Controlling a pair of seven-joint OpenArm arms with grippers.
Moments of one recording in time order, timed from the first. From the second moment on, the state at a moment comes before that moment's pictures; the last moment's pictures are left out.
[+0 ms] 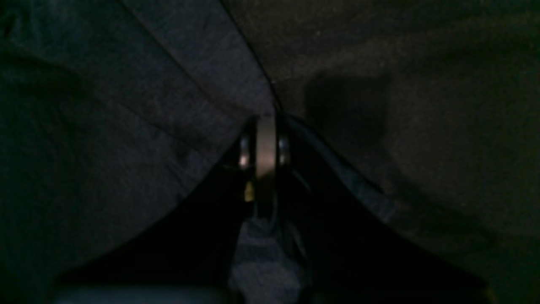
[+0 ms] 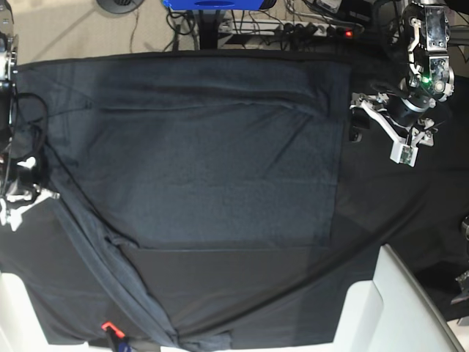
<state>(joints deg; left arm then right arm) 20.8 -21.3 -15.2 91.6 -14.3 -19.5 28.8 20.7 25.5 2.2 40.2 29.6 7.5 -43.3</state>
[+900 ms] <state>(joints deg) 8.4 -22.6 -13.6 82.3 -14.1 -19.5 29.1 17.6 25.6 2.4 58.4 29.6 -1.3 -46.0</state>
